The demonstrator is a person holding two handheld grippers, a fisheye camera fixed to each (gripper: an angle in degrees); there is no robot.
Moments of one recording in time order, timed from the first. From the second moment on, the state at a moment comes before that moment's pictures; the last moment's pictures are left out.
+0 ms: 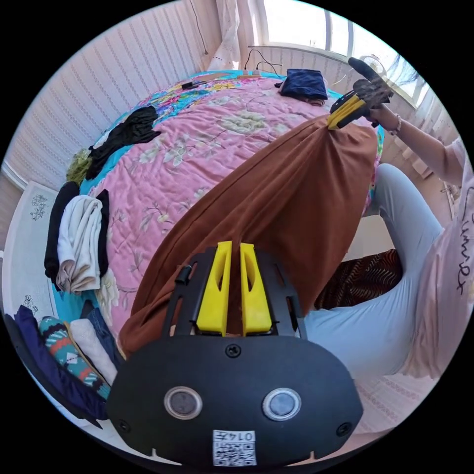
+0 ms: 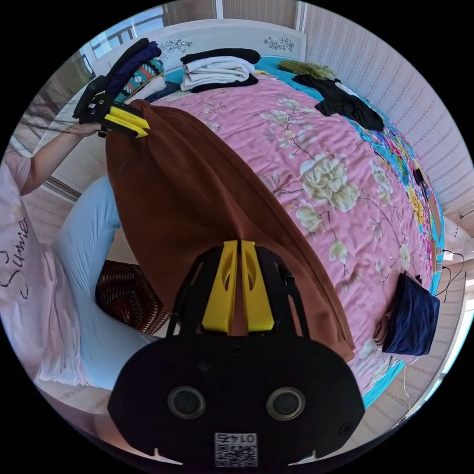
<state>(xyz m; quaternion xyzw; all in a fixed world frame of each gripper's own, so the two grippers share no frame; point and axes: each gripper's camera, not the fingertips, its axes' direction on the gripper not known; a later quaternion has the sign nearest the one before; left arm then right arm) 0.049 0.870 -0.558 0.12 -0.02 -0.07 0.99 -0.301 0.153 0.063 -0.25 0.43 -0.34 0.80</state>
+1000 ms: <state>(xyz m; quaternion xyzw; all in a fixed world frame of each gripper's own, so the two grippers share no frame) -0.056 0.811 -0.420 0.10 0.01 -0.23 0.97 -0.147 0.231 -0.281 0.07 0.52 -0.01 0.85</state>
